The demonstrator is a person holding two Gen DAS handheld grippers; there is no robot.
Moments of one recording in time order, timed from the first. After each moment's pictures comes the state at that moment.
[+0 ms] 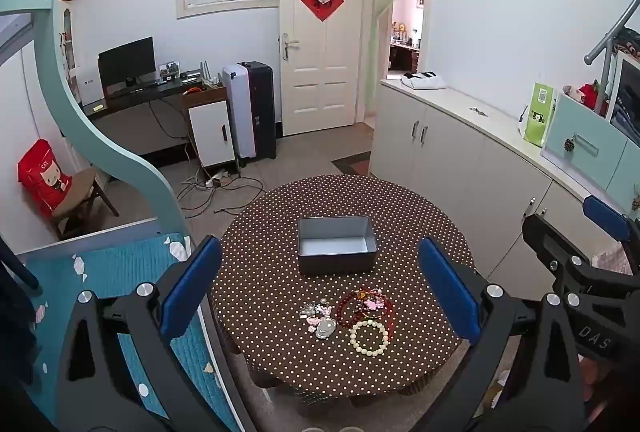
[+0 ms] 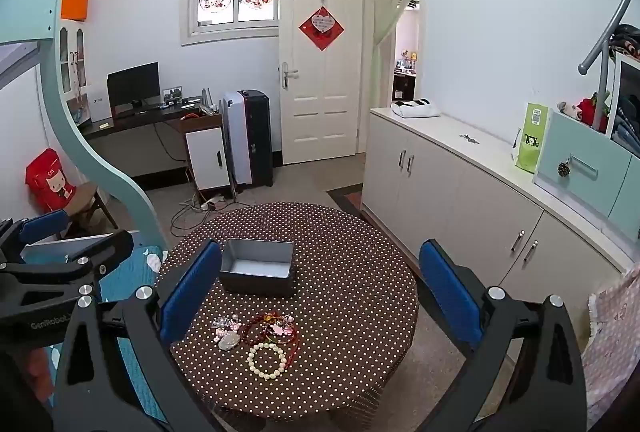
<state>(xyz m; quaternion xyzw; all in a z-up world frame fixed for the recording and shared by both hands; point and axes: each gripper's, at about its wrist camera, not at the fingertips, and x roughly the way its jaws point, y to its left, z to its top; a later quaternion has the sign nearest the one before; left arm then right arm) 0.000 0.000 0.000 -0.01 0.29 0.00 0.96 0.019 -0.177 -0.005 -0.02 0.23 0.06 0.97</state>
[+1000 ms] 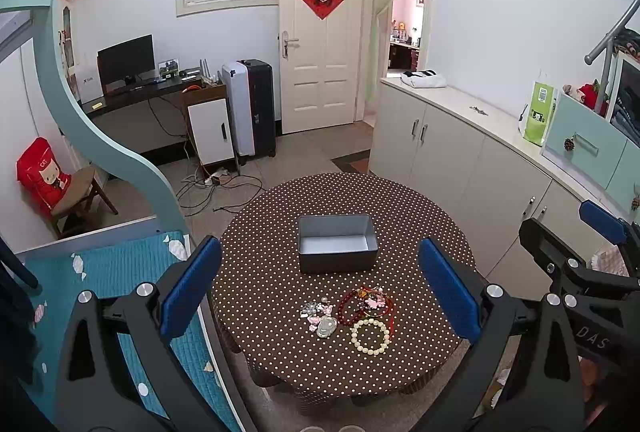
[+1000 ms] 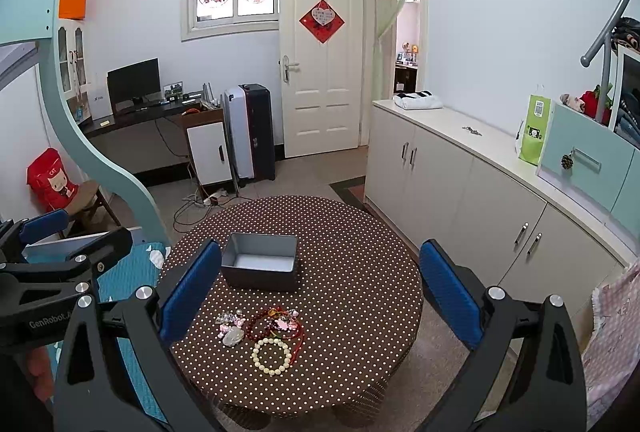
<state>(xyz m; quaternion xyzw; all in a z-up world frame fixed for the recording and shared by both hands) -0.001 -0.001 -0.003 -0.01 0.30 0.00 0.96 0.025 -0.172 -0.008 -0.01 0.24 0.06 0.97</state>
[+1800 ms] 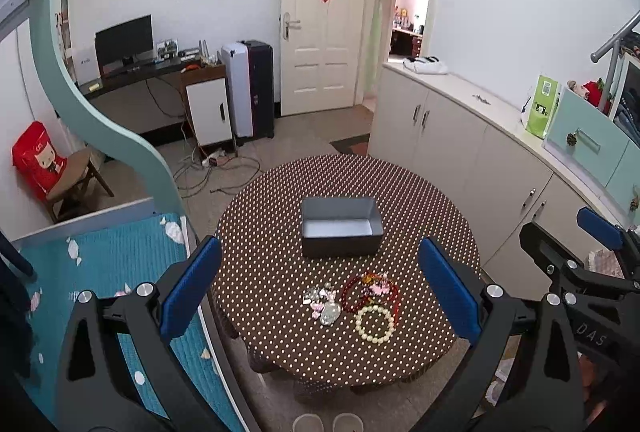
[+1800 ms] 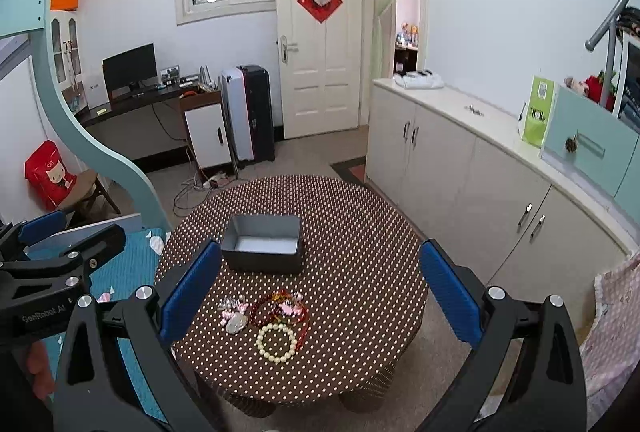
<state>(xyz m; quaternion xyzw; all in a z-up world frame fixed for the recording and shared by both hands) 0.016 0.023 -0.022 -0.02 0.34 0.00 0.94 0.038 -0.167 -0.023 0.00 0.29 0.05 0.96</state>
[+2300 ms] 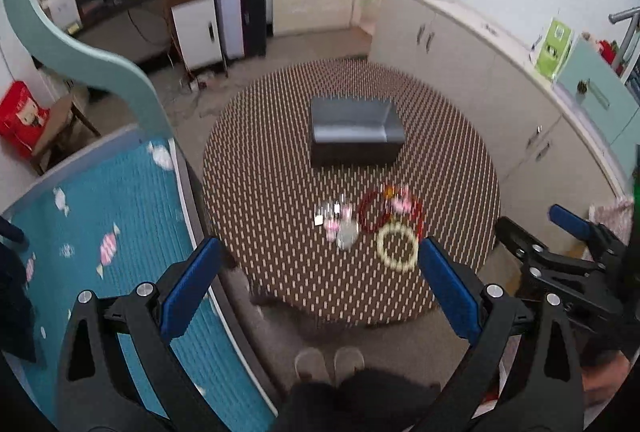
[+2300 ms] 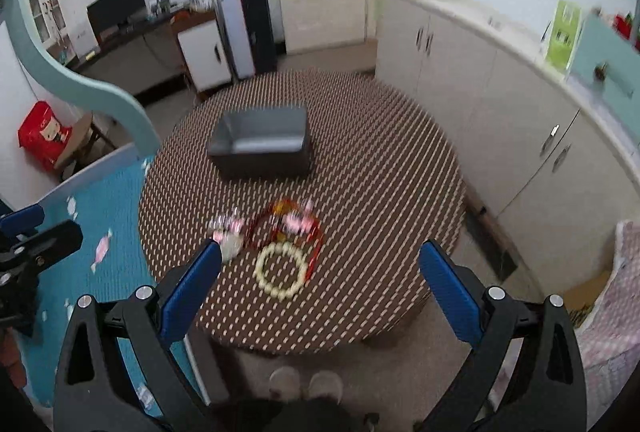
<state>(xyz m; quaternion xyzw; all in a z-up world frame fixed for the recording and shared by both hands) 0.033 0.061 -0.110 -0.03 0.47 -0.03 0.88 0.069 -0.153 -0.125 0.01 0.44 0.07 0.89</state>
